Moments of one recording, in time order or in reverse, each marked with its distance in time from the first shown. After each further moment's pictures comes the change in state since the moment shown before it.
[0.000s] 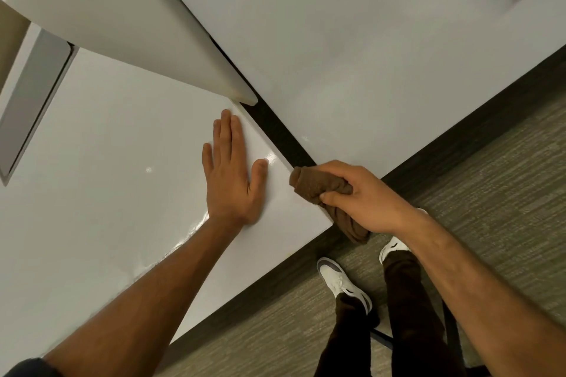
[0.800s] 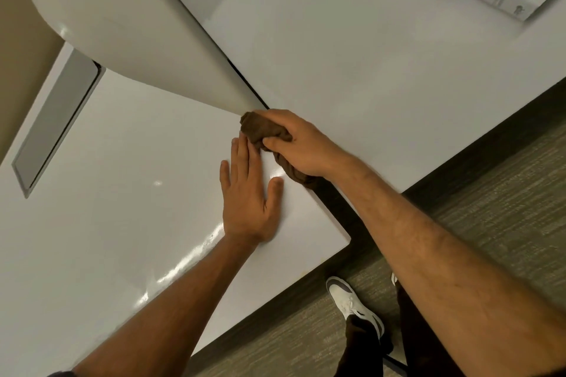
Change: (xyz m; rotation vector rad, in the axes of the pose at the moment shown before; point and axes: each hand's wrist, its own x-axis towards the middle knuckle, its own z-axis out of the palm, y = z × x) left_hand 0.000 0.001 0.002 -0.009 0.008 -0.015; right_hand 0.118 -0.081 0.027 -0.091 0.070 -0.193
